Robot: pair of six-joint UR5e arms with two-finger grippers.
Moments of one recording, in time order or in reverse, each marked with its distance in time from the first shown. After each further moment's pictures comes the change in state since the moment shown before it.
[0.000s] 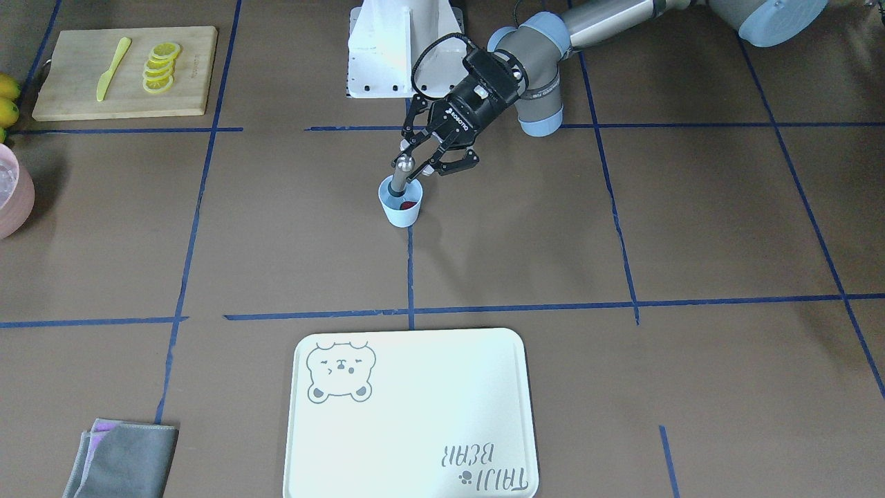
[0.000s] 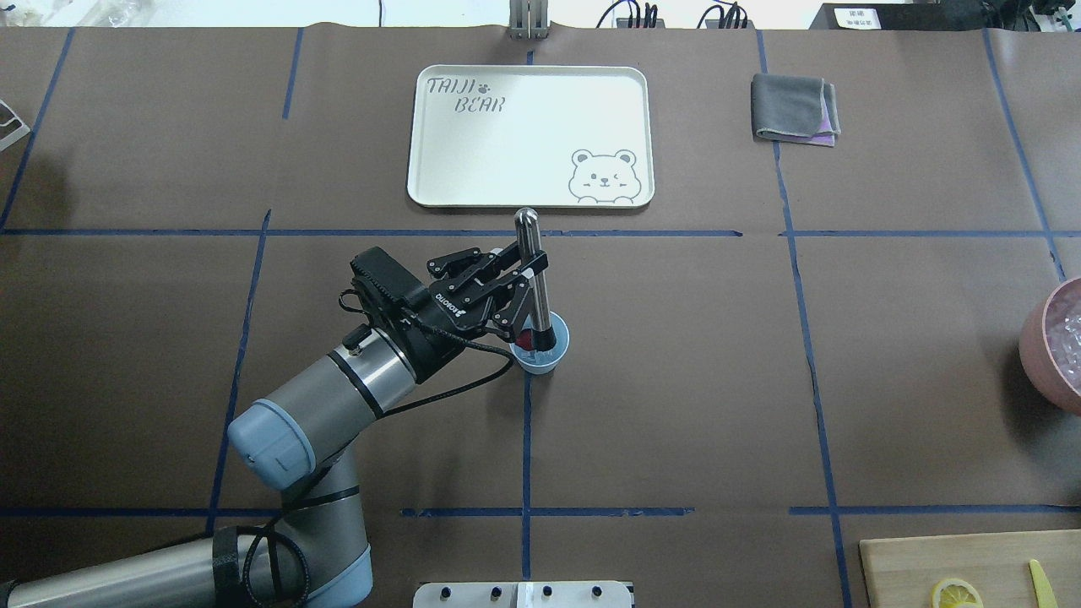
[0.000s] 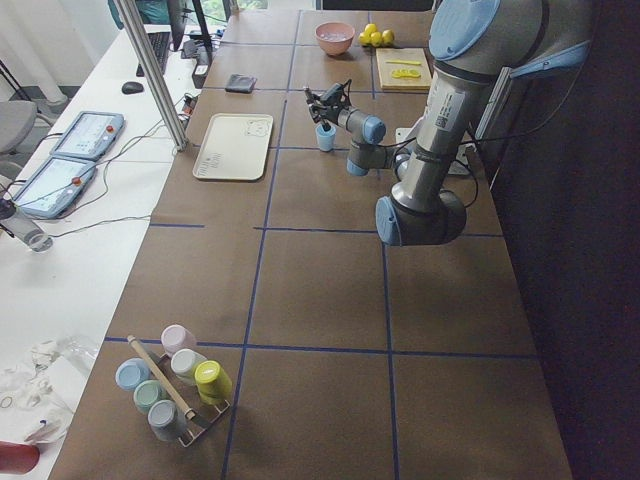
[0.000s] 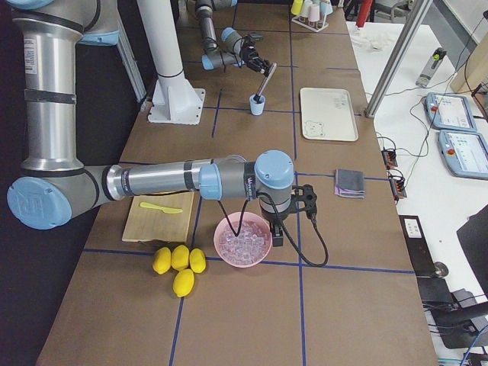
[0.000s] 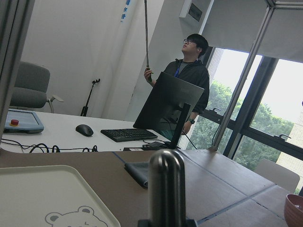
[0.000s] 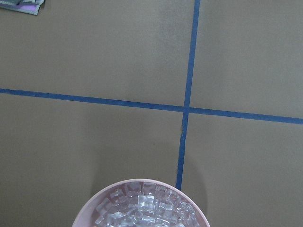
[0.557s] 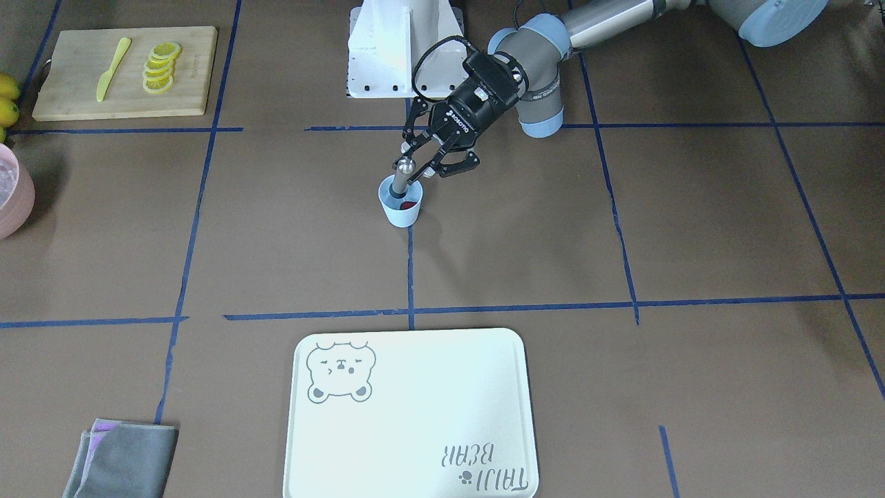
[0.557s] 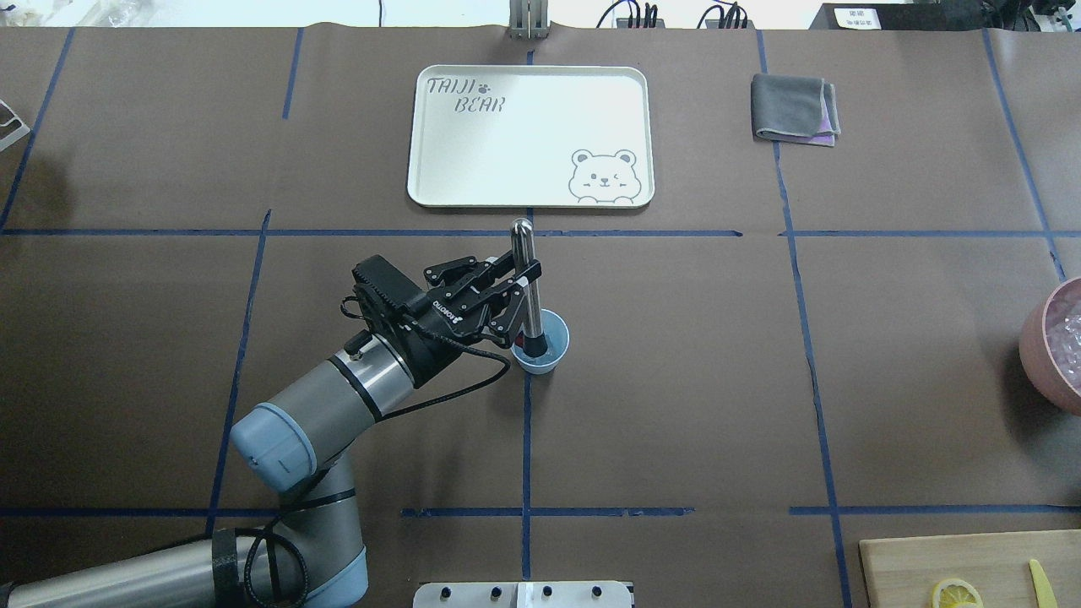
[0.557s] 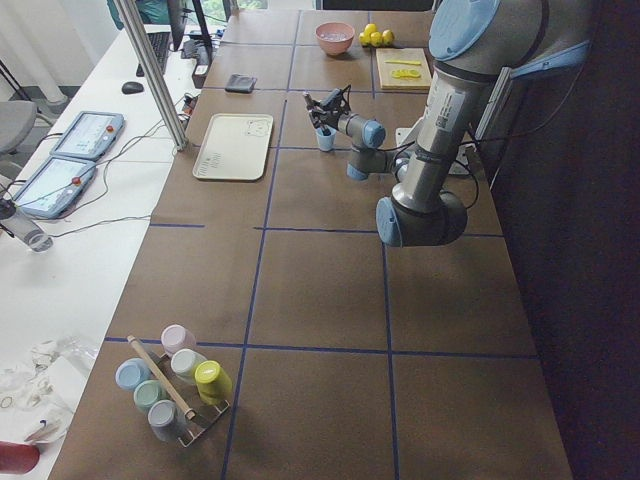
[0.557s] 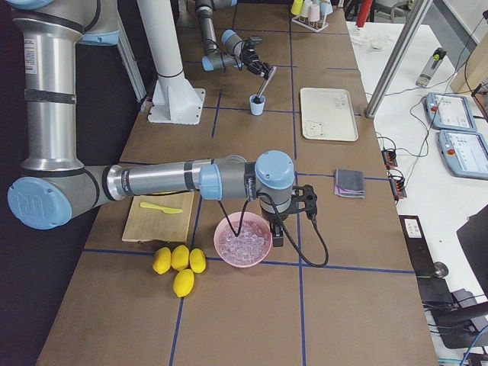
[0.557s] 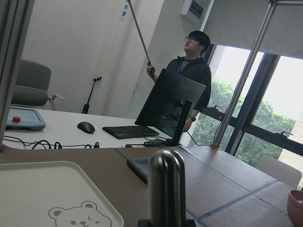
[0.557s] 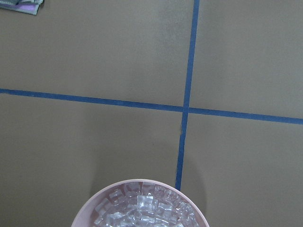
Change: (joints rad) left arm 0.006 0.008 0.033 -0.006 0.001 -0.001; right arm 0.000 0.001 -0.002 0.000 -0.002 -0.001
